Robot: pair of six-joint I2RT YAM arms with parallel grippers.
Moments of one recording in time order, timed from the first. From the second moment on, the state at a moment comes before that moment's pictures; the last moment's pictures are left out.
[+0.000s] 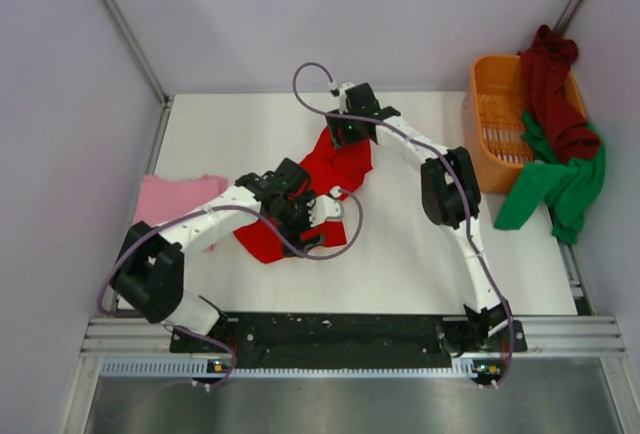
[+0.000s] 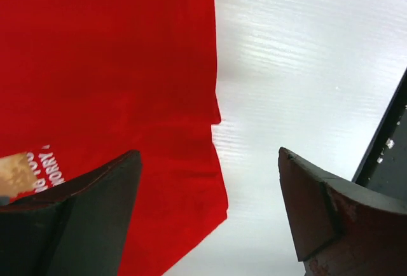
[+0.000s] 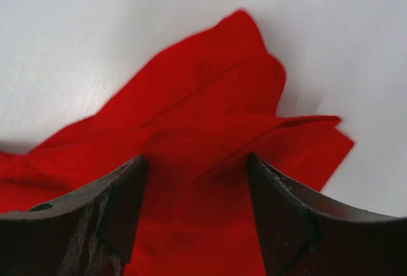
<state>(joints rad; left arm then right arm) -0.60 1.46 1.05 -0.79 0.36 0.68 0.50 2.38 2.09 -0.42 -0.08 0.05</state>
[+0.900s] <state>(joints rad) -0.22 1.74 1.22 -0.60 0.00 0.83 0.33 1.53 1.09 -0.49 -0.09 0.25</state>
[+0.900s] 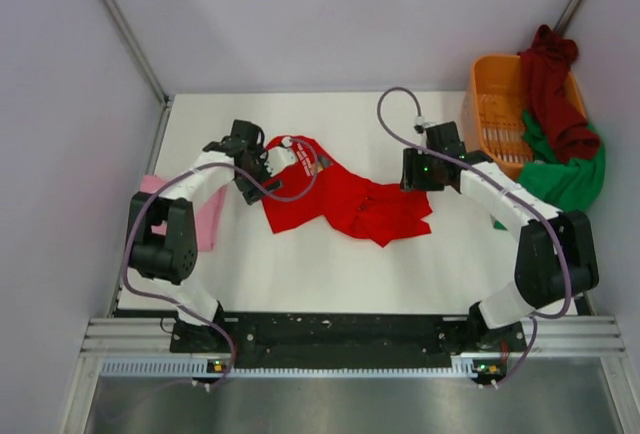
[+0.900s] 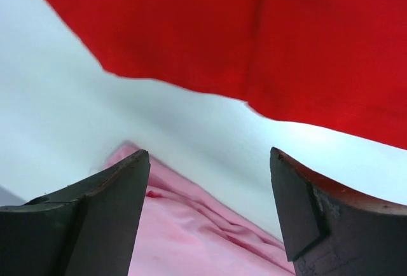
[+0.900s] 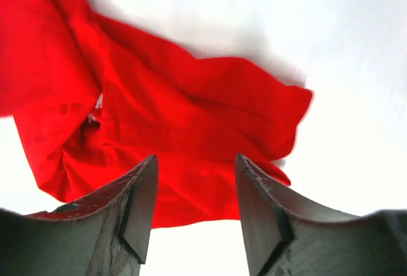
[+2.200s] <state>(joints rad) -0.26 1.93 1.36 -0.80 0.26 0.67 0.23 1.66 1.20 -0.49 -0.09 0.21</state>
